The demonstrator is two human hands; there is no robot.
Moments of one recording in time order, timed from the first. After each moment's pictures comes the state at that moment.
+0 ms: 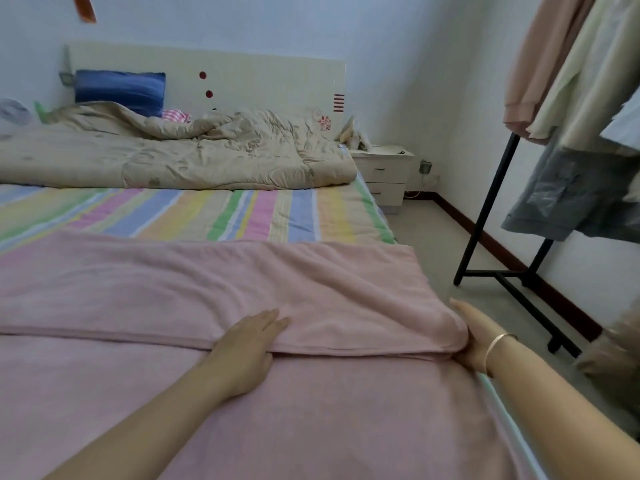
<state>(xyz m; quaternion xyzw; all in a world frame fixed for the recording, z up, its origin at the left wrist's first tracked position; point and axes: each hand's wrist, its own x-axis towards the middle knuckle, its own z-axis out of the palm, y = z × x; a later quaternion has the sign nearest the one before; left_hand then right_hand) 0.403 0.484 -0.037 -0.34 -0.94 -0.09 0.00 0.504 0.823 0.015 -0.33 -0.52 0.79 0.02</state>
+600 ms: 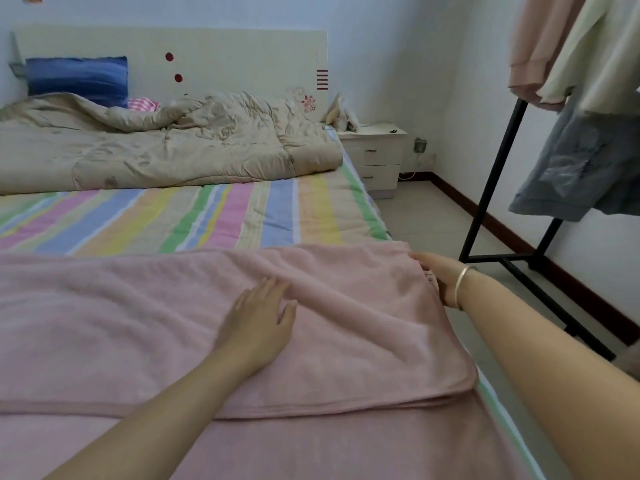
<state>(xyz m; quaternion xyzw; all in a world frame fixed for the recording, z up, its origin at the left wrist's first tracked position) 0.312 0.588 -0.046 -0.24 -0.95 -0.21 0.06 0.356 0.897 0.008 -0.31 -0.65 0.69 -0.04</state>
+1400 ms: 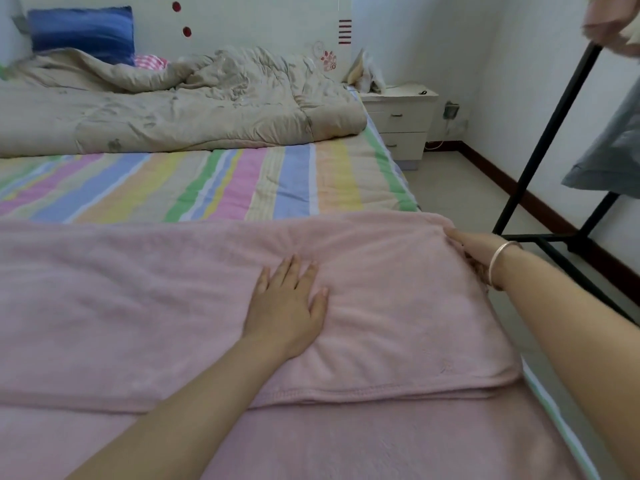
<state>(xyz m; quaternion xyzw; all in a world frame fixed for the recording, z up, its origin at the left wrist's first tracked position) 0.292 0.613 -0.079 -0.23 -0.97 -0.06 0.06 0.311 0.923 -0.023 -0.36 -0.72 0.59 0.01</state>
